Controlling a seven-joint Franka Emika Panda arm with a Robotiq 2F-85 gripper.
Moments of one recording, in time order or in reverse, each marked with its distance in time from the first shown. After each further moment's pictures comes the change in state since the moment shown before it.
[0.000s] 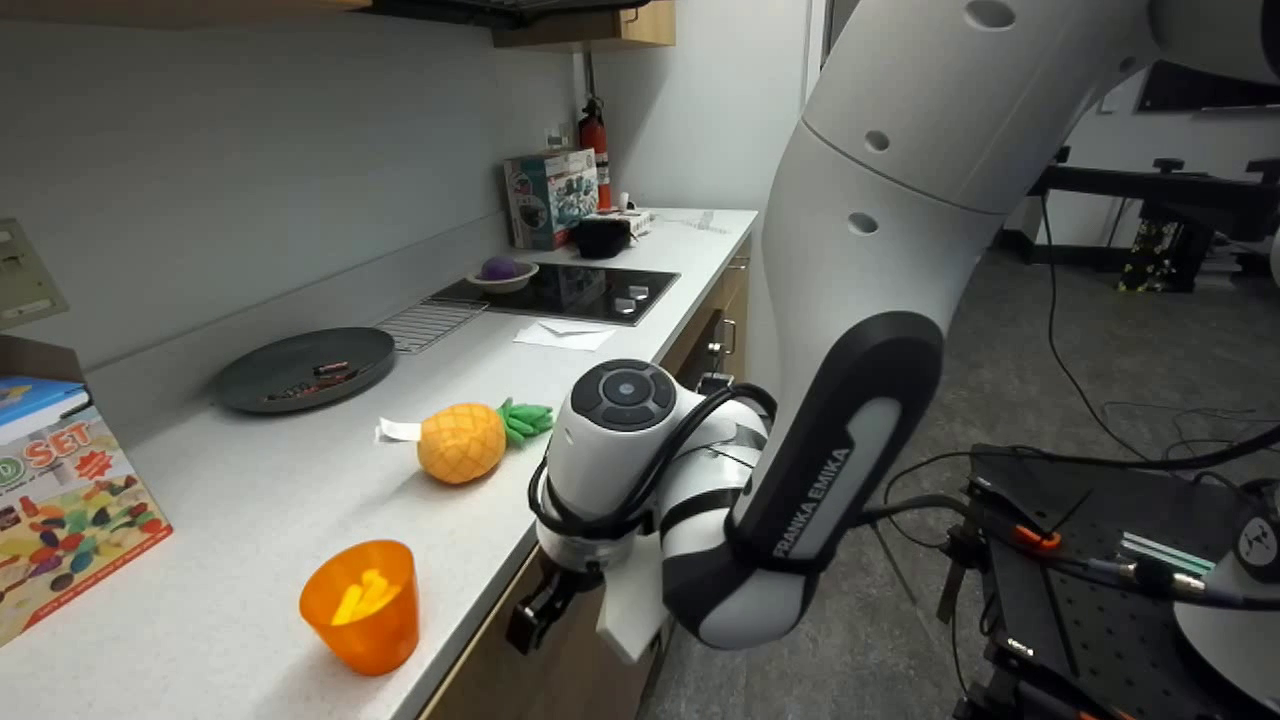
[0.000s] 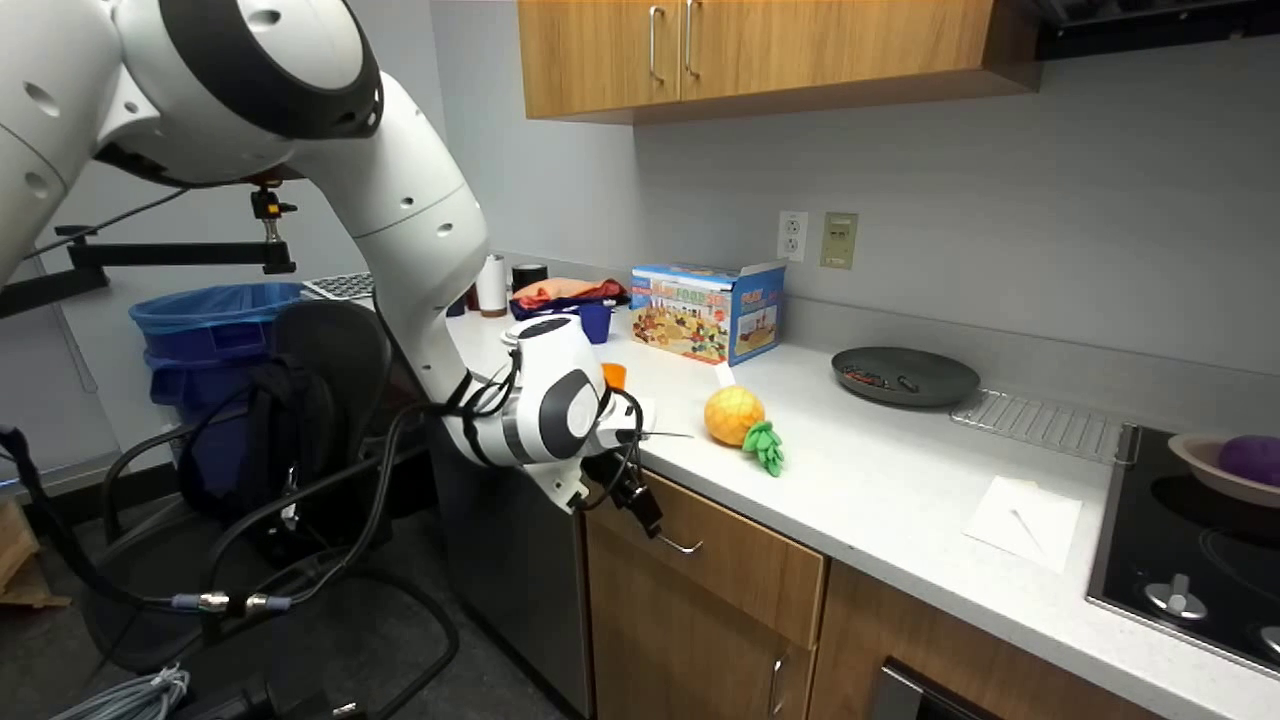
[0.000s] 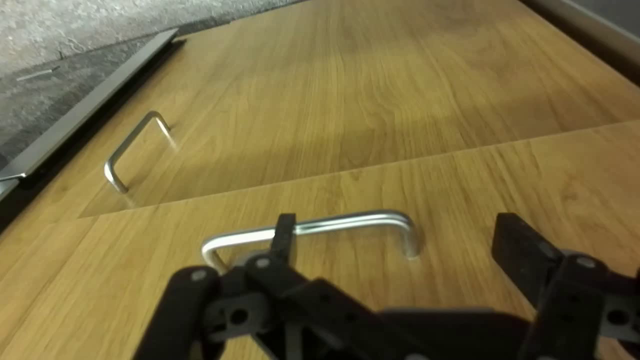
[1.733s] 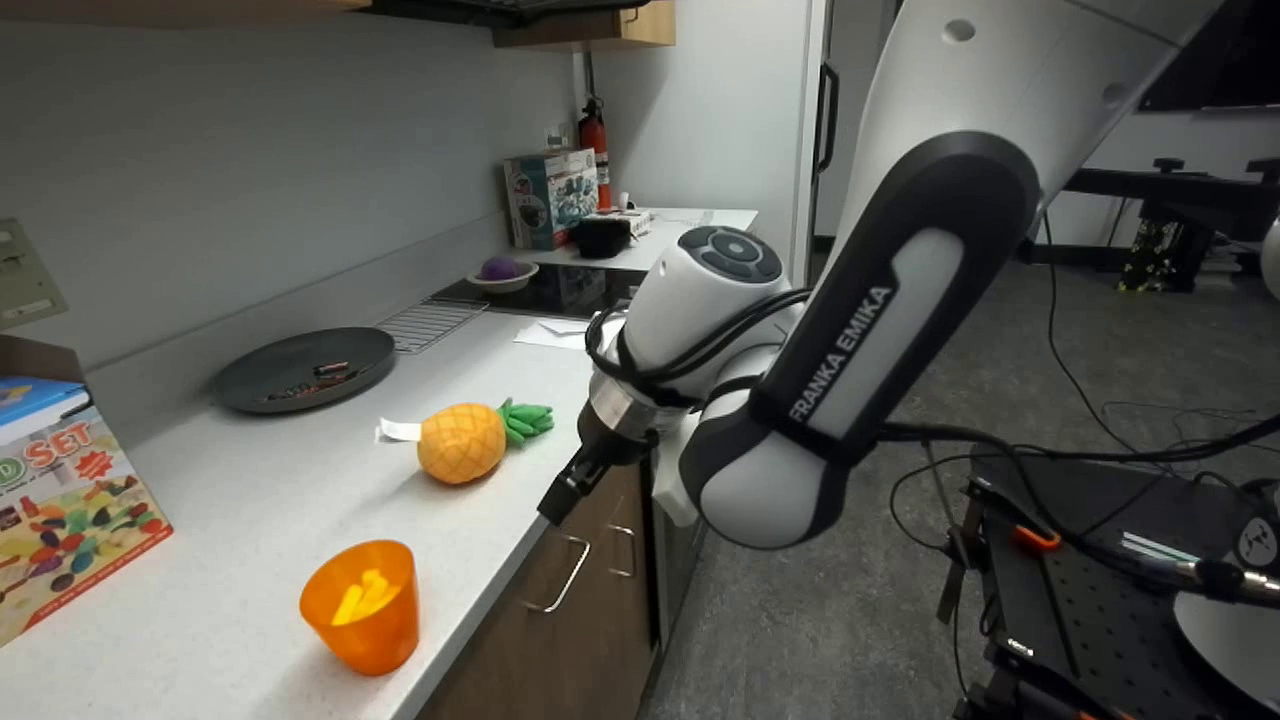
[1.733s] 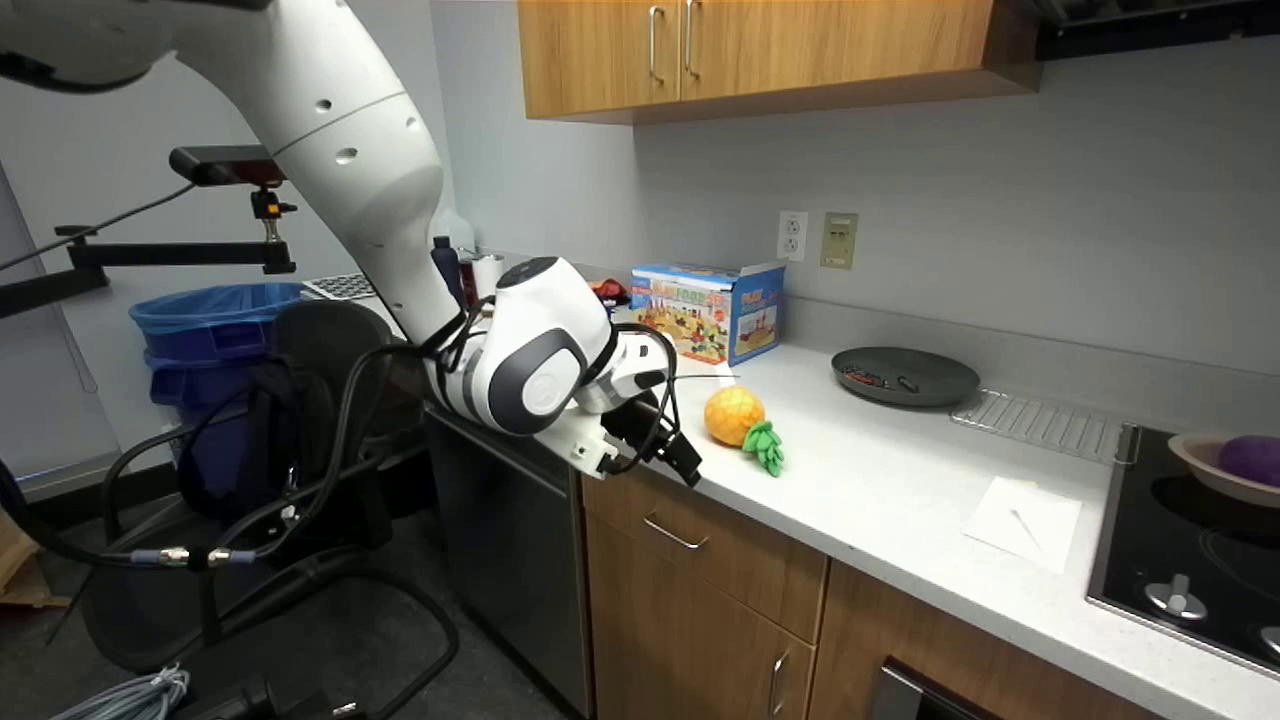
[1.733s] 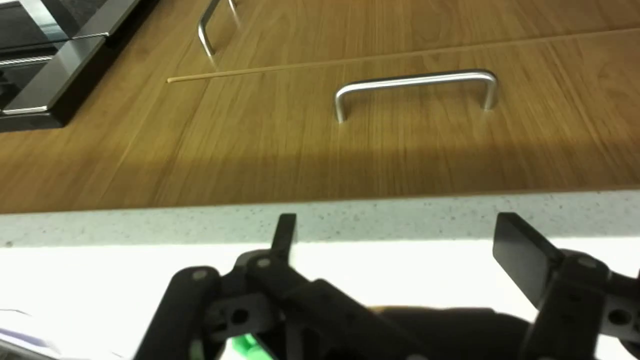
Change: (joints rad) arm 0.148 -0.241 -0.179 -0.253 0.383 0.178 -0.527
